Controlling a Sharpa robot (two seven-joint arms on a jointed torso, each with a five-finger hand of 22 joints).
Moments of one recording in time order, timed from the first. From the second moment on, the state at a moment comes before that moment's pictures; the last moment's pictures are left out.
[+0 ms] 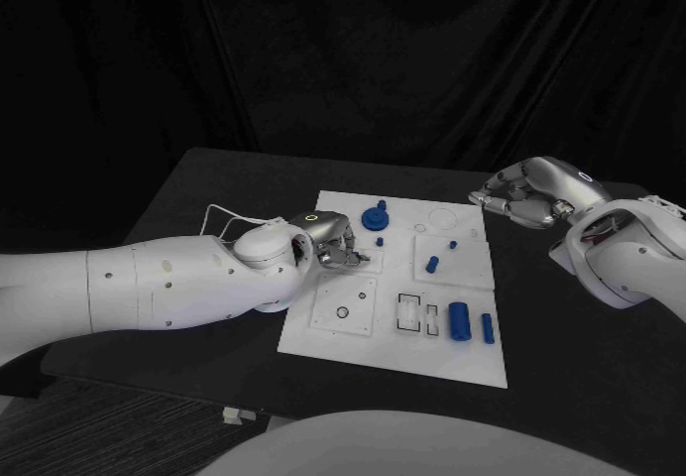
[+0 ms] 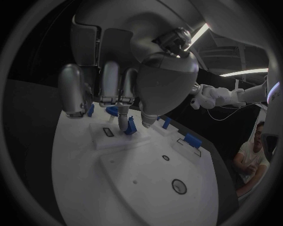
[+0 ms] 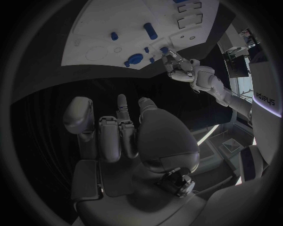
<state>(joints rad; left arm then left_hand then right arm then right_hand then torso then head) 1.19 -0.75 -0.21 1.58 -1.50 -0.32 -0.44 1.21 0.05 -0.14 0.29 0.26 0.97 0.06 0.24 0.95 1.46 -0.02 1.55 1.31 1.45 -0.07 1.56 1.31 0.06 1.46 0.05 1.30 1.29 1.32 -0.97 -0.21 1.61 -1.35 -0.56 -0.08 1.22 0.06 -0.11 0.28 0.50 0.94 0.10 0.27 0.30 1.47 0.02 1.55 1.31 1.47 -0.05 1.47 1.30 0.09 1.40 0.06 1.03 1.29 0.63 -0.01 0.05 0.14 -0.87</state>
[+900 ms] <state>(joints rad) 1.18 -0.73 -0.21 1.55 -1.50 -0.30 -0.45 1.28 0.06 -0.14 0.29 0.48 0.97 0.02 0.33 1.07 1.46 -0.04 1.55 1.31 1.45 -0.09 1.56 1.31 0.06 1.46 0.02 1.30 1.29 1.32 -0.97 -0.21 1.61 -1.35 -0.55 -0.08 1.22 0.06 -0.11 0.28 0.50 0.94 0.10 0.27 0.30 1.47 0.02 1.55 1.31 1.47 -0.05 1.47 1.30 0.09 1.40 0.06 1.03 1.29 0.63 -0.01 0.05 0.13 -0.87</state>
